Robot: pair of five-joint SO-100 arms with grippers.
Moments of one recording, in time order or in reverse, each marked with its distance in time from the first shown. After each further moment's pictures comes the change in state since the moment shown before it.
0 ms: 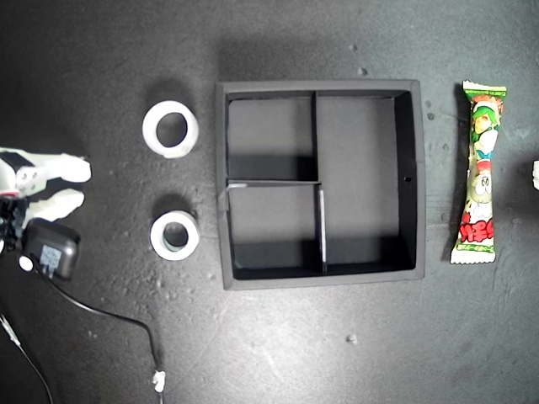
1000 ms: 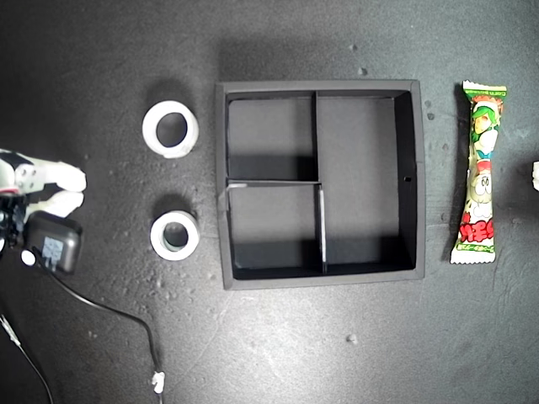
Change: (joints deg) arm 0 -0.1 0.0 0.0 0.1 -4.4; arm 1 -0.4 0.0 0.0 0.1 1.3
